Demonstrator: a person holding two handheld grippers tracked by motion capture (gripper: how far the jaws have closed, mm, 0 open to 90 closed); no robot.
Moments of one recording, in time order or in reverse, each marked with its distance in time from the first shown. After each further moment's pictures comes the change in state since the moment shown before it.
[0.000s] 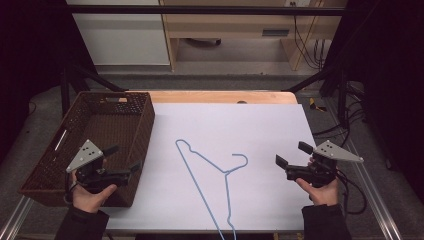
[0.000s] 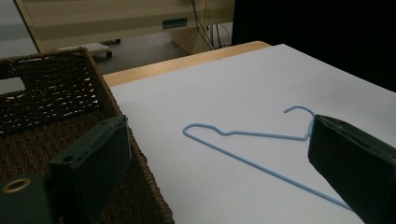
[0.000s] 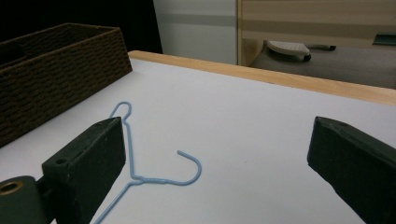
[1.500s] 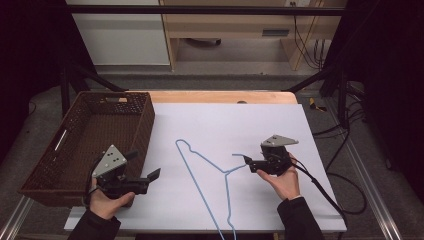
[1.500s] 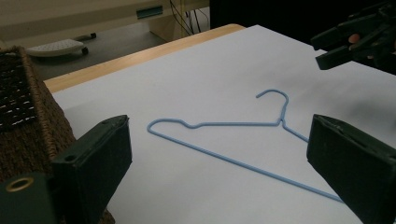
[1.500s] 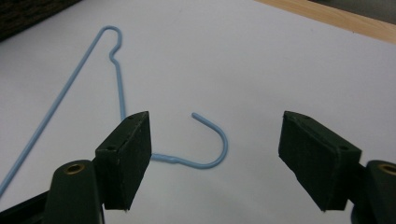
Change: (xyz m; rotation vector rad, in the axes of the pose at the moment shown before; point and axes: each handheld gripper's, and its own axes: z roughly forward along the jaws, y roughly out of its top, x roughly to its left) left arm -0.038 -0.001 0.022 0.059 -0.074 0.080; right arm 0.039 -0.011 0.102 0.323 -0.032 -0.114
